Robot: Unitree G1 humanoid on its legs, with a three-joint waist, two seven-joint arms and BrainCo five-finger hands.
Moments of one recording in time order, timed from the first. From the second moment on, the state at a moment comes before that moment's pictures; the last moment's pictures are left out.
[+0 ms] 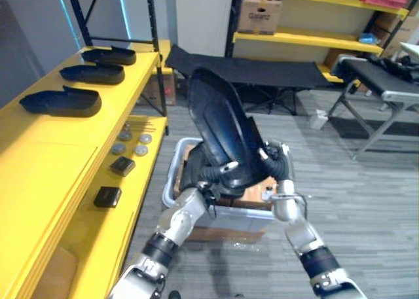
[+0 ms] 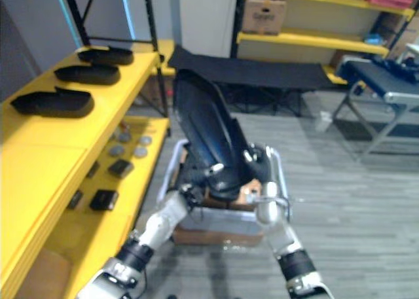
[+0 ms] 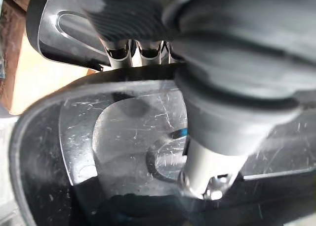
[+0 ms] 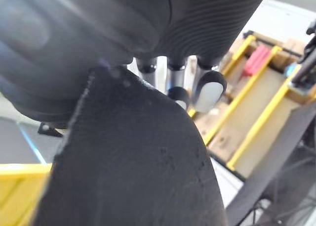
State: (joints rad) left arm -0.37 0.03 -0.37 0.30 -0.90 0.15 0.19; right arm -0.25 -0.20 0.21 0.31 -0.41 -0.26 -0.55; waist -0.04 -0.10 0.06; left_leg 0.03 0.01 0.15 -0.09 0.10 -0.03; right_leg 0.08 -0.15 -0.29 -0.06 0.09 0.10
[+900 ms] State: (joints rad) left arm -0.34 -0.01 -0.38 0.21 -0.57 -0.01 0.31; right arm -0.18 -0.18 0.25 0.26 -0.40 -0.34 -0.52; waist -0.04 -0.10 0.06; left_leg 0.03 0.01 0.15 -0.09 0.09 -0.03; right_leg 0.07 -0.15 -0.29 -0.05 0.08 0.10
